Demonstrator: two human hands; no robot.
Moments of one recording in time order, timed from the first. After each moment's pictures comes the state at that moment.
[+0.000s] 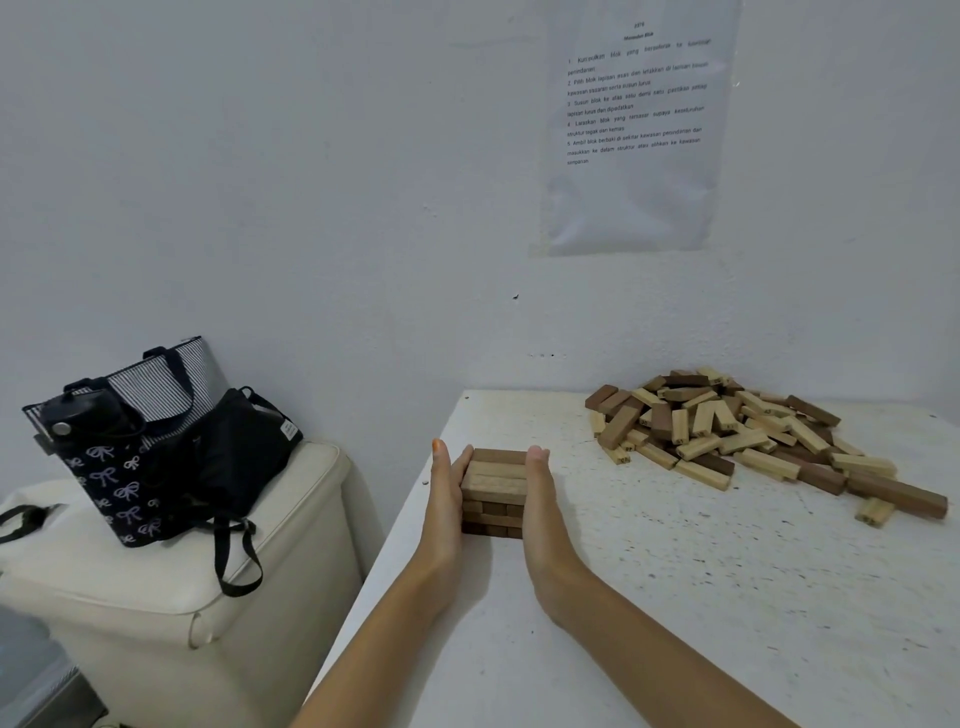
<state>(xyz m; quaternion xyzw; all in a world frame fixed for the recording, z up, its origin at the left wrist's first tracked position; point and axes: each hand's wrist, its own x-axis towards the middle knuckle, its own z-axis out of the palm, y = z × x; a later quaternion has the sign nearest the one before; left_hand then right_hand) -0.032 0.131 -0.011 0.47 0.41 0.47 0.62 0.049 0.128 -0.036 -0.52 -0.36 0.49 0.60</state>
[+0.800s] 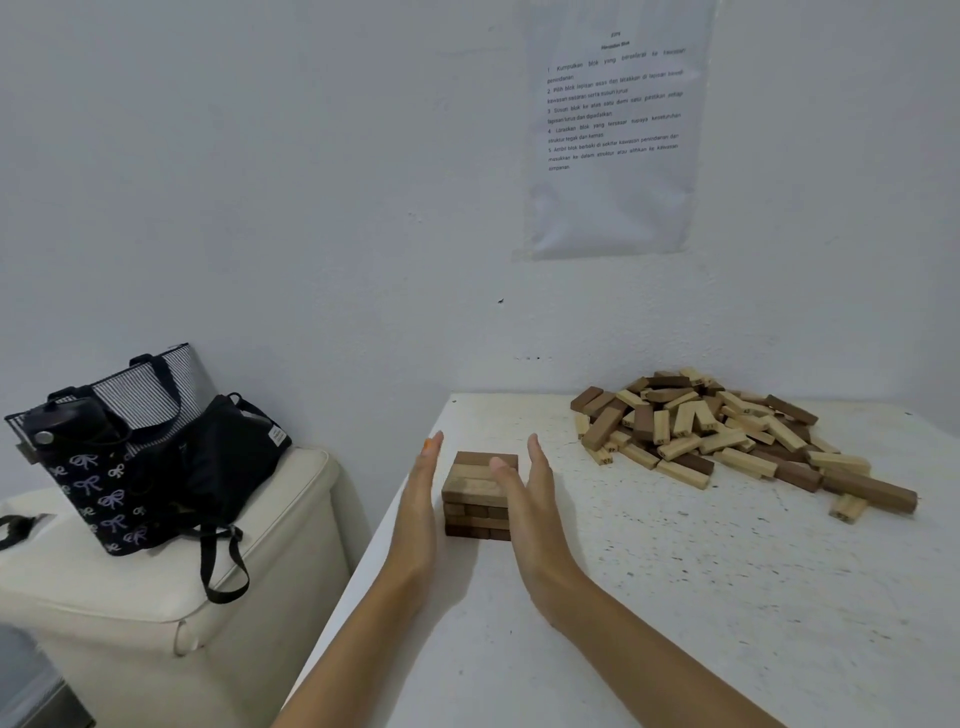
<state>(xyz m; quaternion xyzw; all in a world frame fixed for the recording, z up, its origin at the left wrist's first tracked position) -0.037 0.120 -0.003 0.54 0.40 0.52 0.53 0.062 0.106 -0.017 -0.49 -0.42 0.43 0.63</state>
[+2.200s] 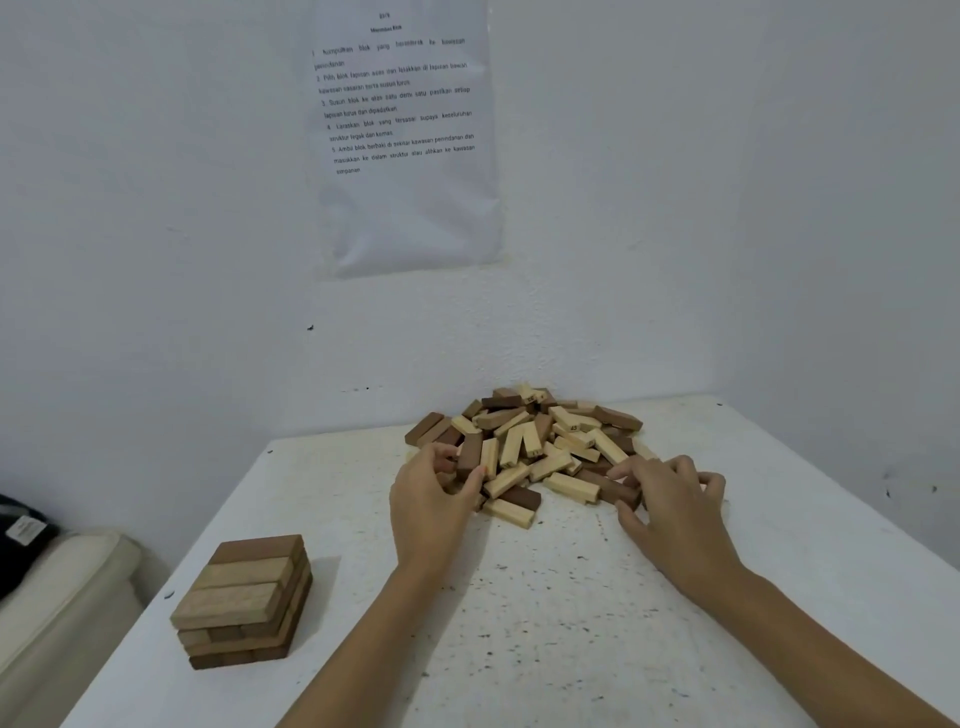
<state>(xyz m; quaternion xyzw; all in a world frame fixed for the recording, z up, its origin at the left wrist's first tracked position) 0.167 0.191 -0.032 0.71 0.43 0.50 0.24 0.354 0.063 -0.033 -0.81 -0.52 -0.08 0.26</state>
